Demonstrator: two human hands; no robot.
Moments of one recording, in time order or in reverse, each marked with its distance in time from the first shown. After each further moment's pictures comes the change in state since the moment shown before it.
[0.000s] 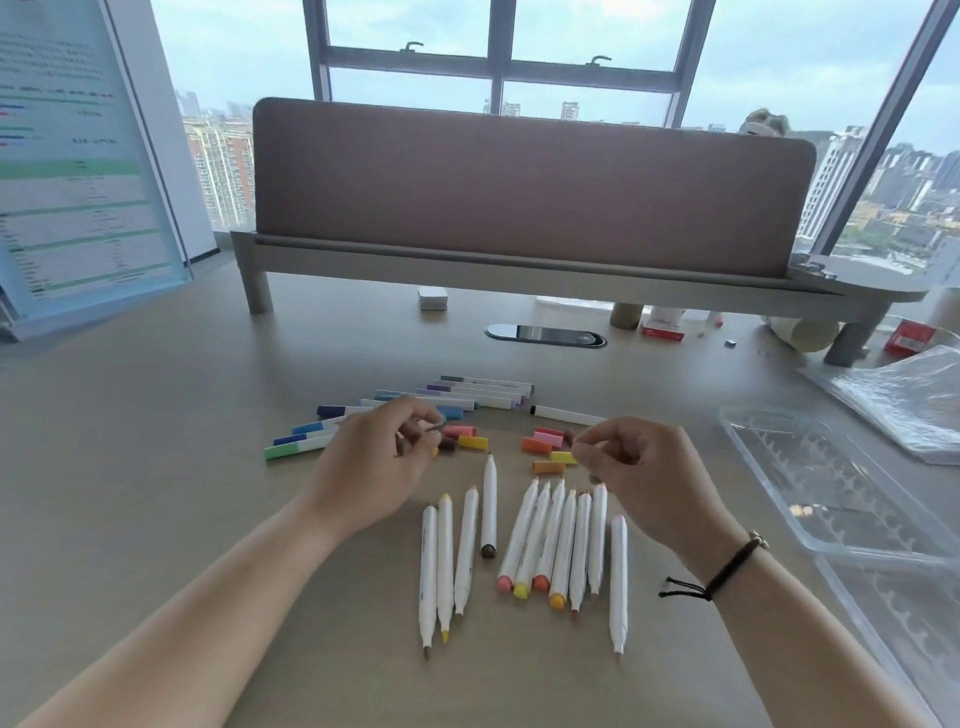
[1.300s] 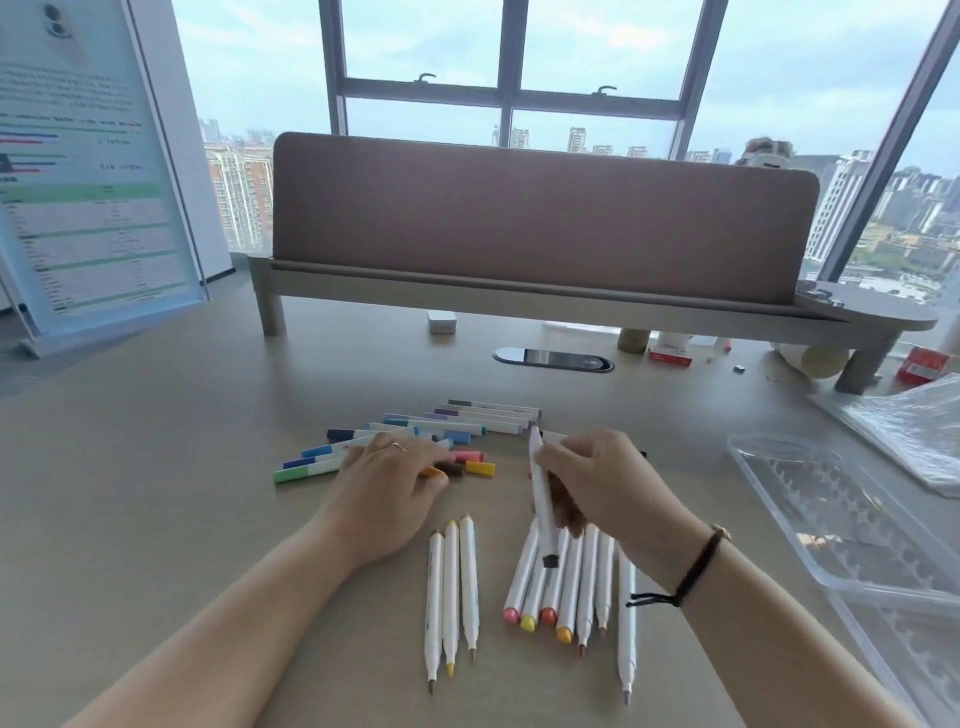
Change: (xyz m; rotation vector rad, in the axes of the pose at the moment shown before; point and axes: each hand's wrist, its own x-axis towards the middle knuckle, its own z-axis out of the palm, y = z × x) left_hand 0.004 -0.012 0.007 0.335 -0.169 0.034; right_hand 0.007 -0.052 0.022 0.128 -0.253 0.216
